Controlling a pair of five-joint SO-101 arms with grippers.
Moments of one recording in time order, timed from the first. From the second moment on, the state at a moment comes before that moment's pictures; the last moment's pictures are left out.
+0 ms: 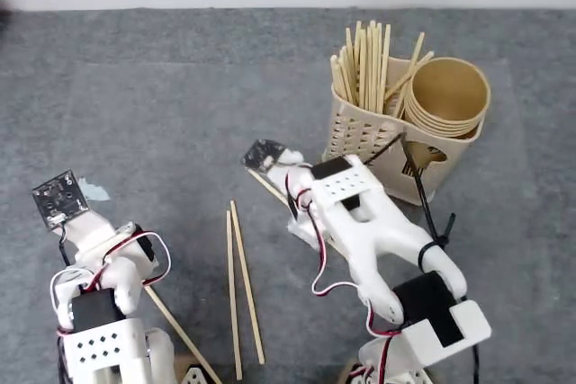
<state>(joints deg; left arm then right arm) -20.4 -75.9 79.9 60.5 20.0 -27.1 2.4 28.4 60.5 29.8</state>
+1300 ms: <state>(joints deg) -20.4 -75.9 79.9 60.5 20.0 -30.3 -11.3 -17.7 89.8 24.0</state>
